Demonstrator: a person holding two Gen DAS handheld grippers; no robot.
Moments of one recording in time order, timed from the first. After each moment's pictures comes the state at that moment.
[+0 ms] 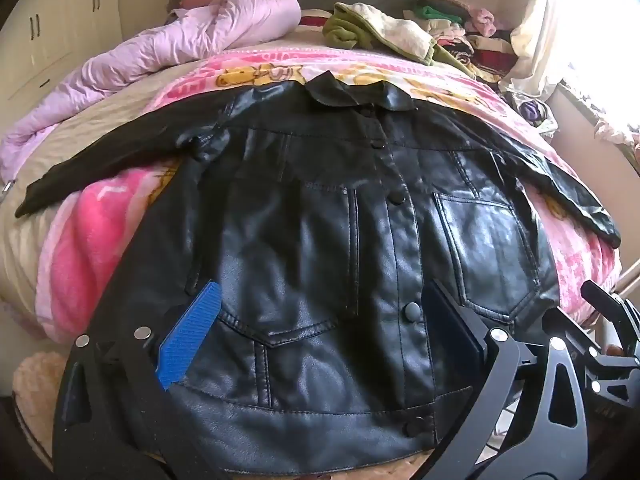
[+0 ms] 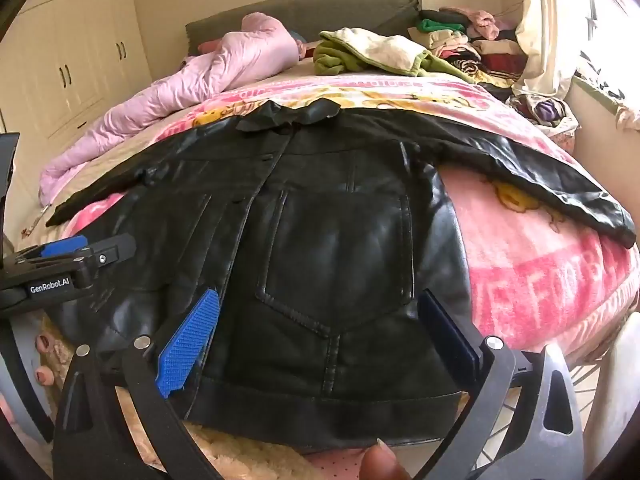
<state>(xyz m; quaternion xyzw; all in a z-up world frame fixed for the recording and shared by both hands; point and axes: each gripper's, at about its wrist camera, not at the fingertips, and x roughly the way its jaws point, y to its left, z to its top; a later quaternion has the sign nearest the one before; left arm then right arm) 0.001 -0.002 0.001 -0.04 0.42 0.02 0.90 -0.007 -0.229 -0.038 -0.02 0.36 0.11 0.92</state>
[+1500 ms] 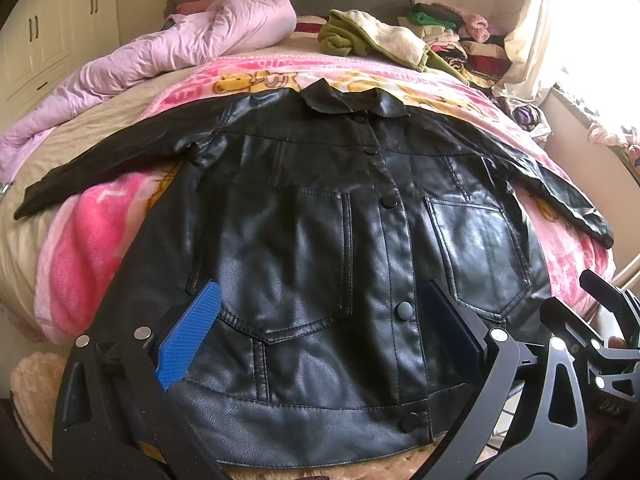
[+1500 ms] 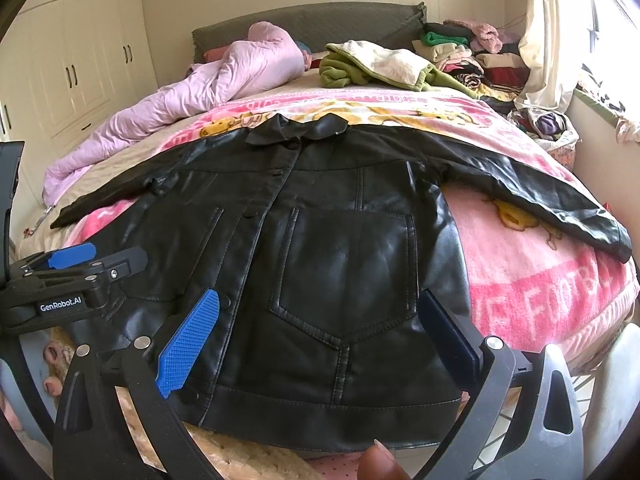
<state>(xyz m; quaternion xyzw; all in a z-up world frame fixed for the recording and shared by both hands) -0.009 -0.001 0.011 -0.05 0.41 0.01 0.91 -0.012 -0.221 -0.024 -0.01 0.35 0.13 0.93</state>
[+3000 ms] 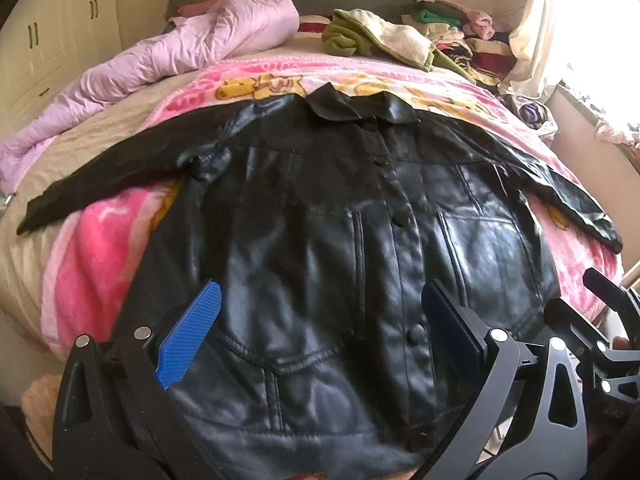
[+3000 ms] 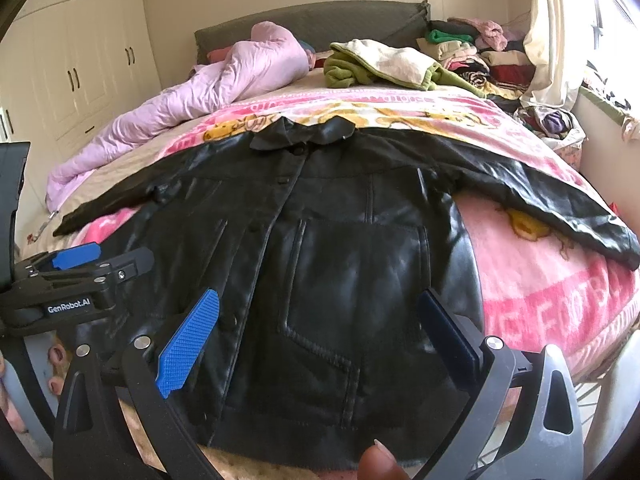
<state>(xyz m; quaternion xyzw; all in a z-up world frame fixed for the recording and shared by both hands) 0.013 0.002 0.019 -0.04 0.42 0.02 0.91 0.005 -0.211 -0.018 0.00 0.35 0.14 0.93</state>
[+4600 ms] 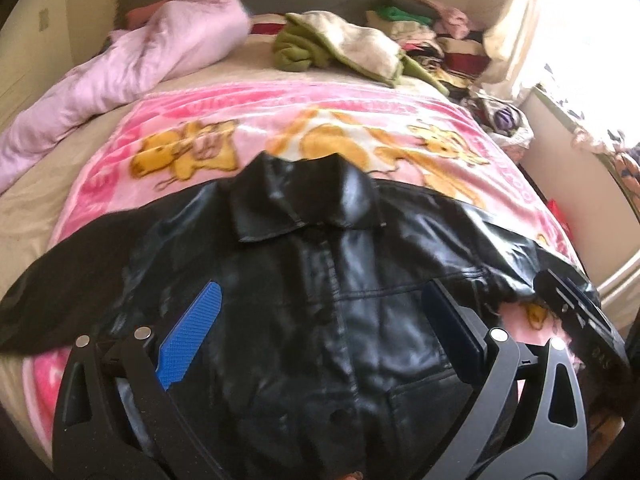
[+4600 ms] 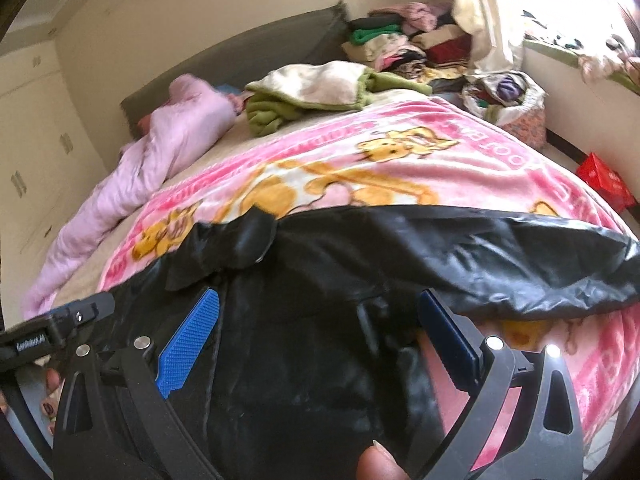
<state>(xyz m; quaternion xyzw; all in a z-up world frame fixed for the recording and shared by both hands) 0.208 -0.033 0.068 -0.04 0.43 -0.07 0.90 0.181 -0.283 0.023 0.14 0.33 0.04 0.94</state>
